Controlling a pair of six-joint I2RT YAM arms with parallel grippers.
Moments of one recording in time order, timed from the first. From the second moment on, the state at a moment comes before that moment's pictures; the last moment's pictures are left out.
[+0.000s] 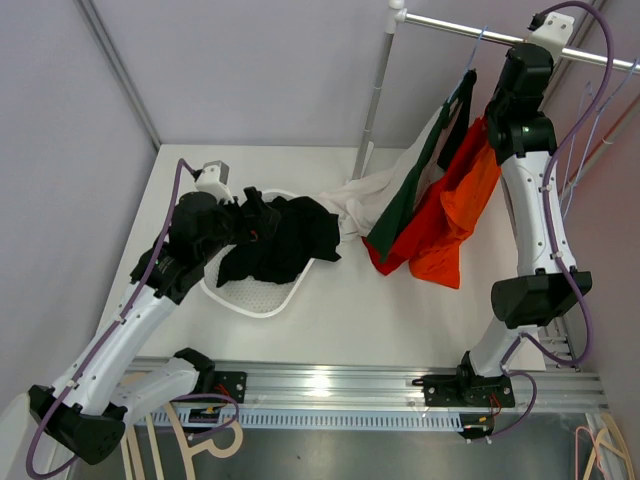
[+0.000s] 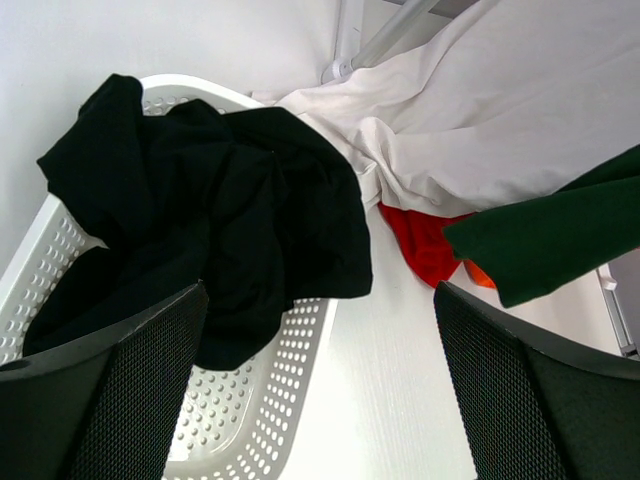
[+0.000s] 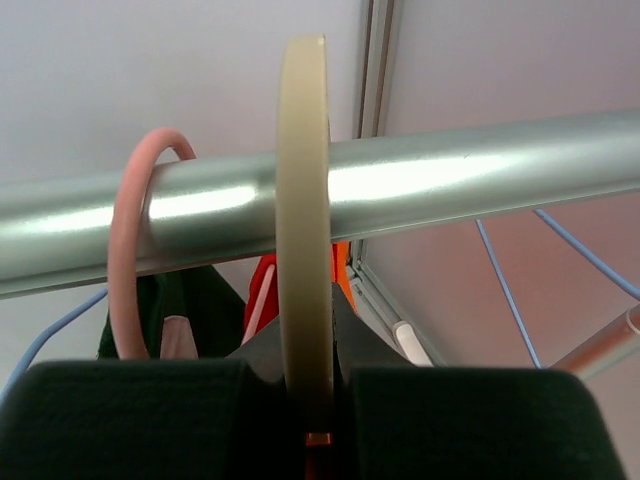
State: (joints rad) left arm -0.47 0.94 1.04 -0.48 -0.08 -0.49; right arm 0.09 1.75 2.13 -0.41 0.65 0.02
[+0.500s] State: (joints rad) left arm -0.49 0.93 1.06 -0.50 -0.07 -0.49; right arm 0.11 1.59 2.15 -0.46 0.59 0.00
